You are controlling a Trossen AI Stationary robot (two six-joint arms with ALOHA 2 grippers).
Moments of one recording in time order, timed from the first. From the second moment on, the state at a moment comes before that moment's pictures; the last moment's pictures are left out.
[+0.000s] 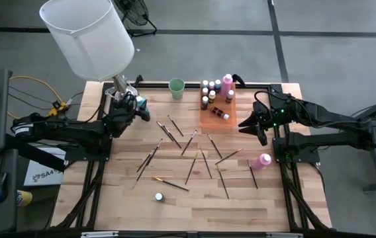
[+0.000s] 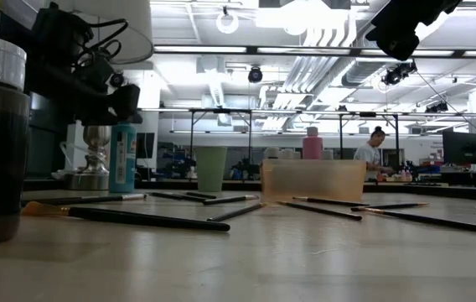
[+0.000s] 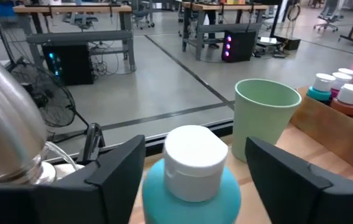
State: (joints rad) left arm 0.32 0.98 0.17 0.65 -0.82 -0.22; right arm -0.24 0.75 0.82 -0.59 -0.29 0.24
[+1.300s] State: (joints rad) left arm 0.32 1.28 0.65 0.55 -0.23 -0.01; right arm -0.24 0.75 0.82 -0.59 -0.29 0.24
